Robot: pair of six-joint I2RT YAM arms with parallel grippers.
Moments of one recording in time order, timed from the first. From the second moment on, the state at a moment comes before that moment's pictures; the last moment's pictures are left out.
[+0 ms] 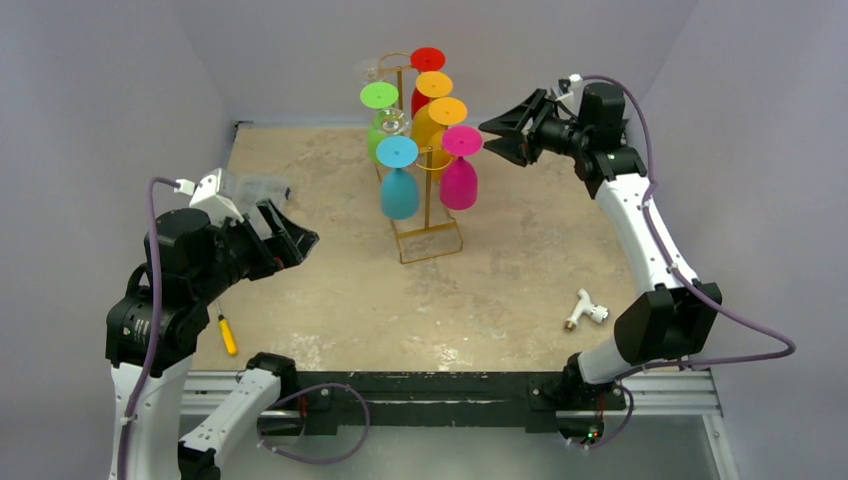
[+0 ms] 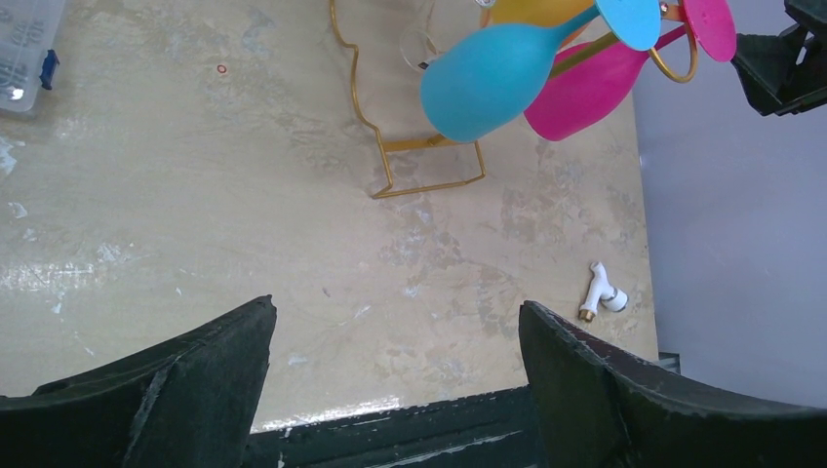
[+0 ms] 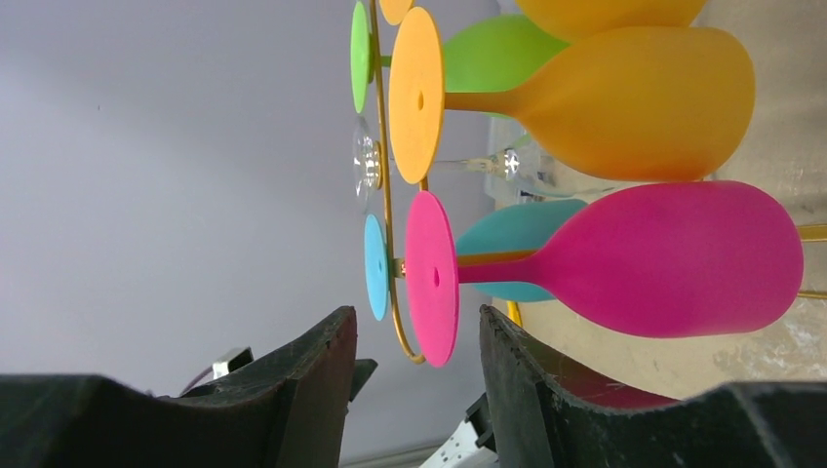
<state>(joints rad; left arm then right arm) -0.22 0.76 1.42 -1.15 0.12 -0.58 0.13 1.51 1.52 -0.32 -0.78 1.18</state>
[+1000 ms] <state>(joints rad) -0.22 0.76 1.48 -1.17 0.09 -0.54 0.16 1.55 1.55 -0.32 -0.78 1.18</state>
